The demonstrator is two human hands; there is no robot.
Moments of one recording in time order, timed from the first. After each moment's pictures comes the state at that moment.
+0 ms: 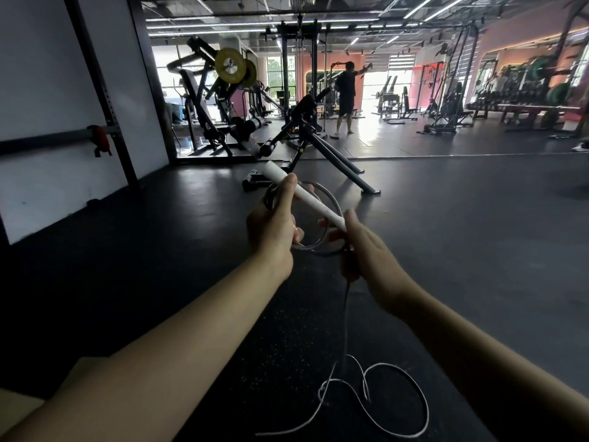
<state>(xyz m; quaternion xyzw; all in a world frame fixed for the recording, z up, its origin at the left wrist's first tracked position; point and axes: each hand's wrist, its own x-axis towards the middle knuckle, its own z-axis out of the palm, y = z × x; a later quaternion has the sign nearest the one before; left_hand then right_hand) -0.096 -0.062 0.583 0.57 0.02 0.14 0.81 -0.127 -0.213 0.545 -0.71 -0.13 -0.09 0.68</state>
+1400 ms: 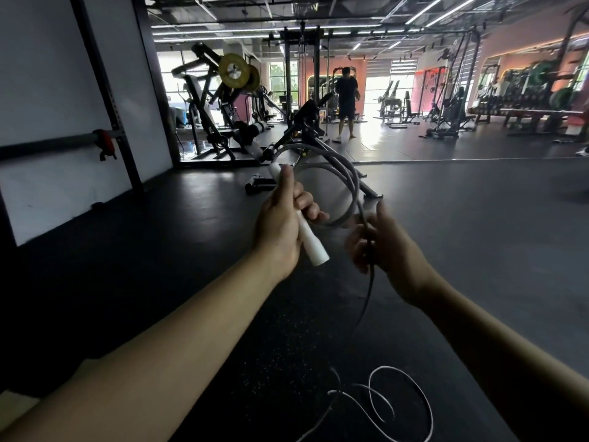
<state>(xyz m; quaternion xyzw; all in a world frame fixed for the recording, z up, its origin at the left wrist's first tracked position) -0.115 -0.066 0.610 0.47 -0.11 0.04 0.87 -0.125 -0.235 0.559 -0.68 -0.17 -0.04 0.71</state>
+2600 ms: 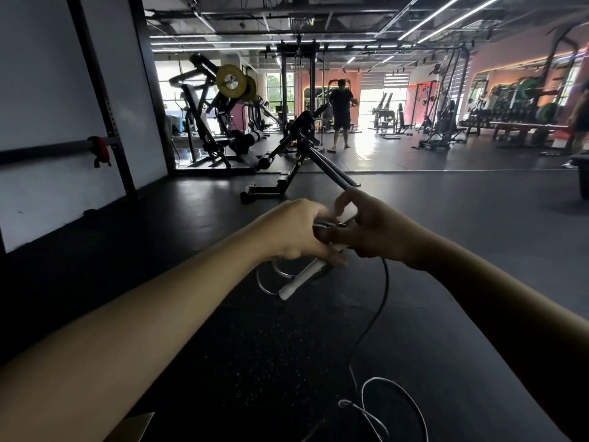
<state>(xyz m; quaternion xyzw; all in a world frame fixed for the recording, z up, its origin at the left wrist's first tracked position) -0.108 -0.046 0.638 0.92 -0.28 0.01 0.27 -0.124 -0.232 0.628 -0.87 -0.23 -0.04 0.44</state>
